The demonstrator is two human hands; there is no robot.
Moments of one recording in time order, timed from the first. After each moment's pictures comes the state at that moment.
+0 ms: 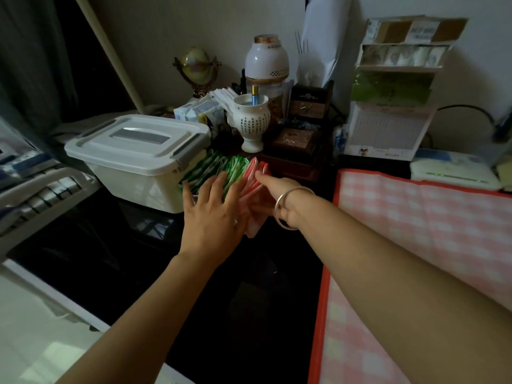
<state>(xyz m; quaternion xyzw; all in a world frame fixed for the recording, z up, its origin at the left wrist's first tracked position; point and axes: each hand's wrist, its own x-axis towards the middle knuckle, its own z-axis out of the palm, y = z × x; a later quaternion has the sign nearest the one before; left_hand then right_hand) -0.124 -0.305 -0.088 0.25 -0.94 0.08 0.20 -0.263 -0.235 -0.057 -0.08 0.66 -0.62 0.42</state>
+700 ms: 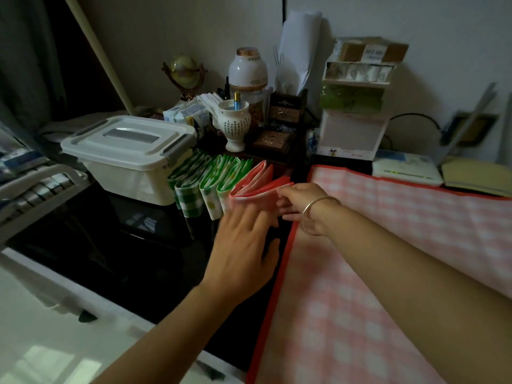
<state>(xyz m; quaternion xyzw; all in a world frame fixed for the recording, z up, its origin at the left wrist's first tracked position) -0.099 -0.196 -0.068 0.08 -0.94 -0.09 0.31 -0.264 -0.146 -0.047 -0.15 0.75 -0.56 0.32</state>
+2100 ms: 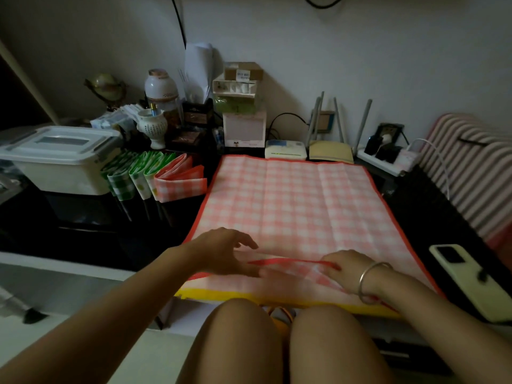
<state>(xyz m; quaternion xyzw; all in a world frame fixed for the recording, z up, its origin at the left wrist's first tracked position) -0.060 -0.038 -0.008 0.03 -0.97 -0.20 -0.16 -0.161 0.225 -0.037 -0.29 0.93 -0.06 0.23</state>
